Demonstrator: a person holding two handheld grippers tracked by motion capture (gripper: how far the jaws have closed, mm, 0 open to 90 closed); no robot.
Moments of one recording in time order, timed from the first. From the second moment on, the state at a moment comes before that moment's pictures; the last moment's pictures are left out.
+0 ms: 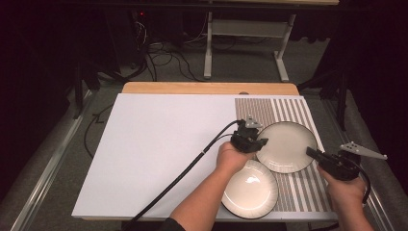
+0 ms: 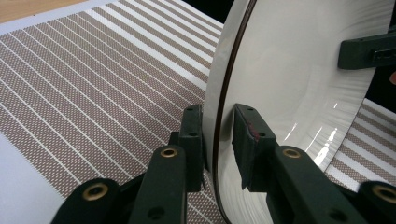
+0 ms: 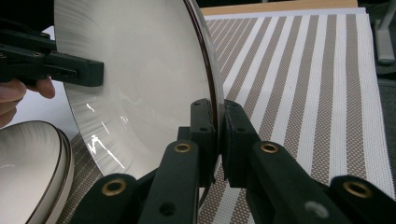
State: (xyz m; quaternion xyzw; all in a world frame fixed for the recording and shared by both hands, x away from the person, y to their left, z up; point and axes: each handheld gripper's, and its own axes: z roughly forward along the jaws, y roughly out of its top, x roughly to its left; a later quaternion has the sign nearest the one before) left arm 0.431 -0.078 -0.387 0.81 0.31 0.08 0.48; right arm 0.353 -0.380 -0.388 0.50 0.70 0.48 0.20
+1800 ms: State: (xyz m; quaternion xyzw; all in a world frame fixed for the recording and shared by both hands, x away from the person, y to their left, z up) left arm 0.306 0.196 -0.387 0.70 0.42 0.22 0.54; right arm 0.375 -0.380 -0.400 0.55 0.69 0.43 0.18
